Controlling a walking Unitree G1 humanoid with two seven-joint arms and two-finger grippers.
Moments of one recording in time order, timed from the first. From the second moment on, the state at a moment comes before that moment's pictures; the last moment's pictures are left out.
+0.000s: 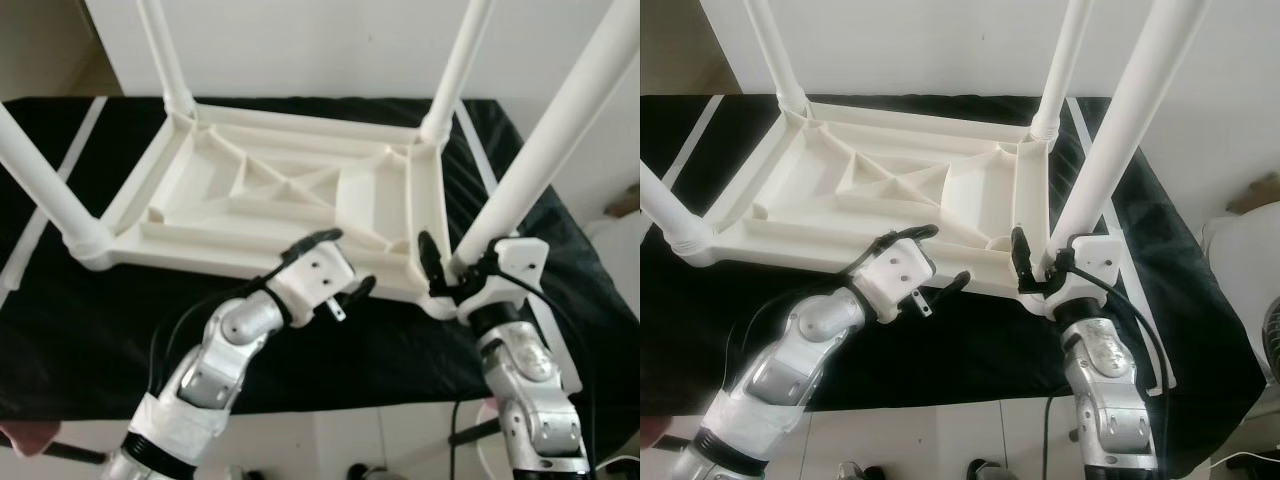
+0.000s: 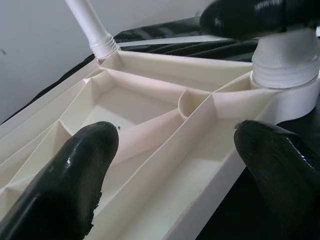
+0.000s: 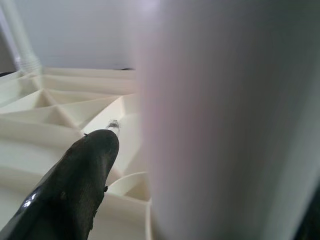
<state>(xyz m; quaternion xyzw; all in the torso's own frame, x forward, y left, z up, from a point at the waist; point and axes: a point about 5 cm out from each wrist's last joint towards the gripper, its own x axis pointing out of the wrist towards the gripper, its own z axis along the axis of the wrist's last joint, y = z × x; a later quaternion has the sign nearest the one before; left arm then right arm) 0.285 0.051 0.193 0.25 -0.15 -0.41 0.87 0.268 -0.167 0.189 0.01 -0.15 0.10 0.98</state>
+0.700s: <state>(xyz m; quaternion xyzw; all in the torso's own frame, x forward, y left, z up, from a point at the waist) 0.288 0.047 0.195 0.25 -0.15 -0.42 0.86 0.269 -0.200 0.181 -0.09 -0.06 0.25 0.96</state>
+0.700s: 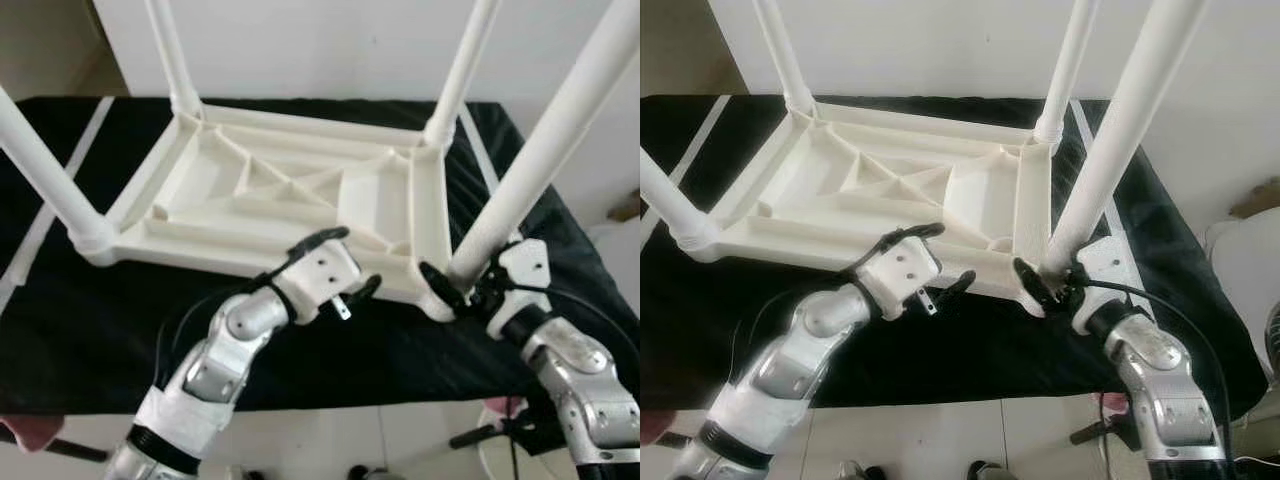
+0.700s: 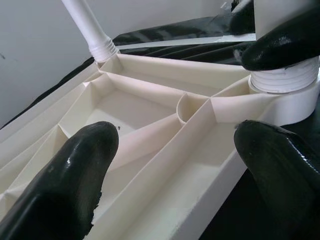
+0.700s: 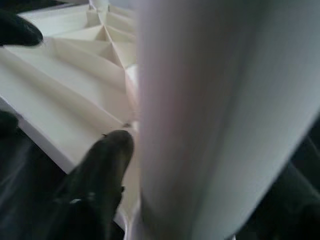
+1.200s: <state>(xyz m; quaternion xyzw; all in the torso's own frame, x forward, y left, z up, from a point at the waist) 0.289 0.049 0.195 0.25 -0.15 -0.41 0.86 0.271 -0.185 0.180 -0.04 -0.07 0.21 0.97</state>
